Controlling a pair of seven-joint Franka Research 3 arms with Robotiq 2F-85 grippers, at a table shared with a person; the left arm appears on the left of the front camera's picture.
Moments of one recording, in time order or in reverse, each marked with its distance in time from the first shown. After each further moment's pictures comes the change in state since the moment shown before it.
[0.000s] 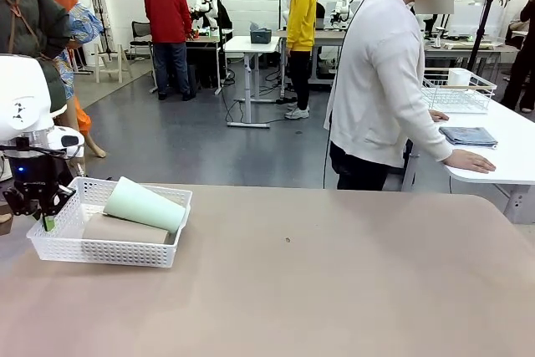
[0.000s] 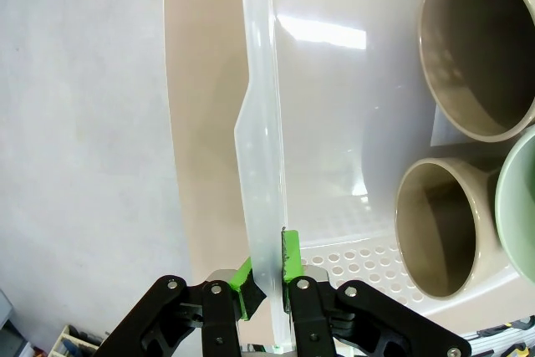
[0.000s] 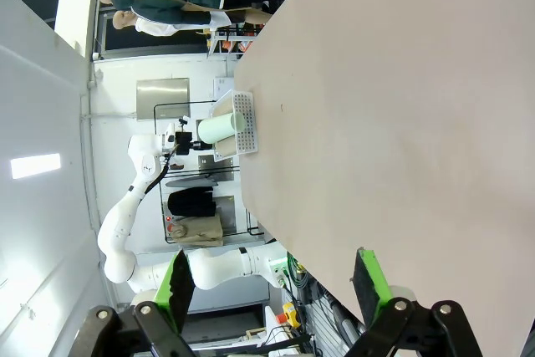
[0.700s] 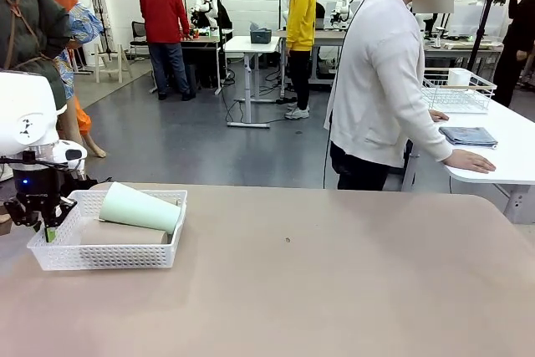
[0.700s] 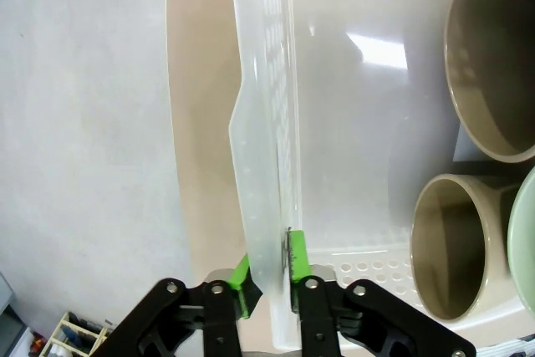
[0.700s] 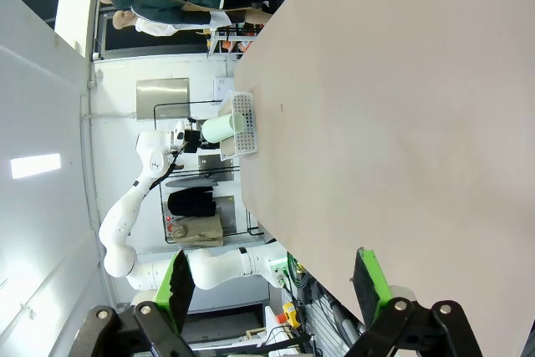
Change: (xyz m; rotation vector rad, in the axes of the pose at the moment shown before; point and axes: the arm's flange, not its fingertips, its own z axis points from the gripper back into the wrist) left arm 0.009 0.004 -0.031 0.029 0.034 0.026; right arm 0.000 0.000 0.000 0.000 0.000 0.000
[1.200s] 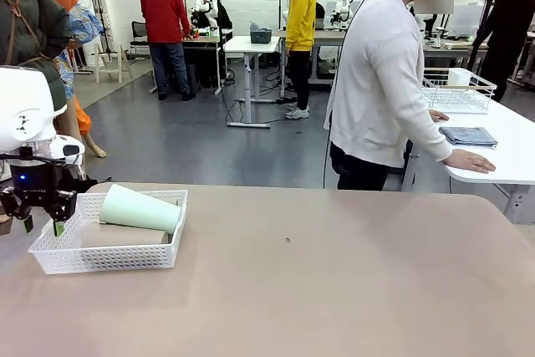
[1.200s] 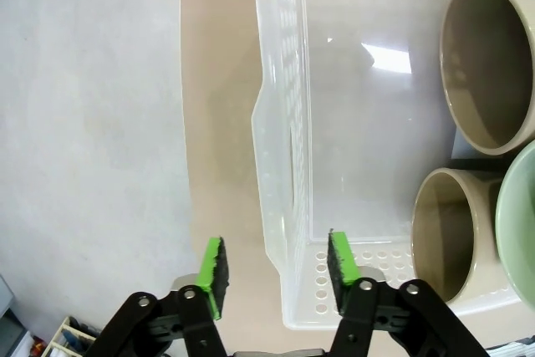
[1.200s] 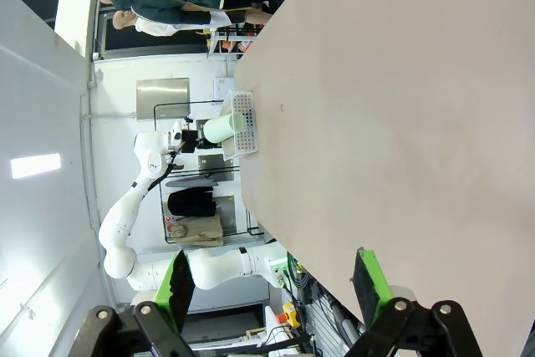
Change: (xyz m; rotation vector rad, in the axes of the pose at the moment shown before) left arm -0.001 0.004 0.010 0.004 -0.026 0.004; right arm 0.000 0.000 0.000 0.000 0.000 0.000
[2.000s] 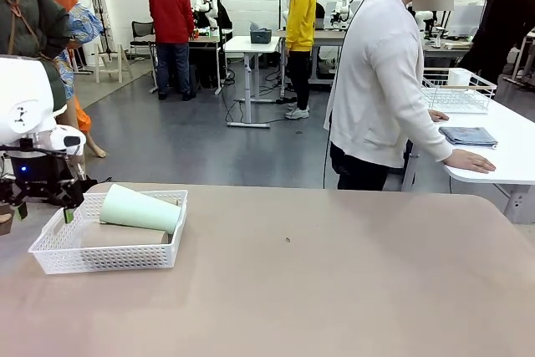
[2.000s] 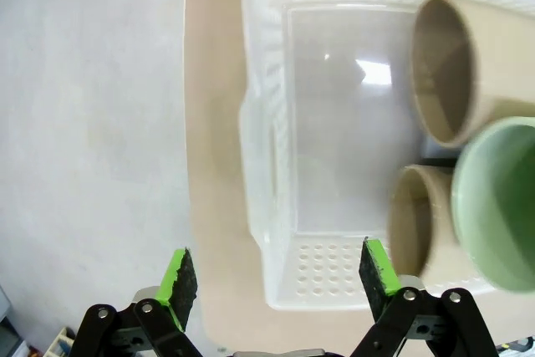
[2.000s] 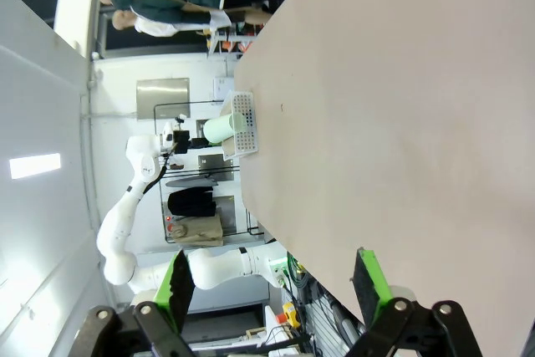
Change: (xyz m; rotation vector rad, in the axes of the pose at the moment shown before) left arm -0.010 -0.017 0.038 0.001 -0.078 0.008; right arm 0.000 0.000 0.000 0.000 0.001 0.000
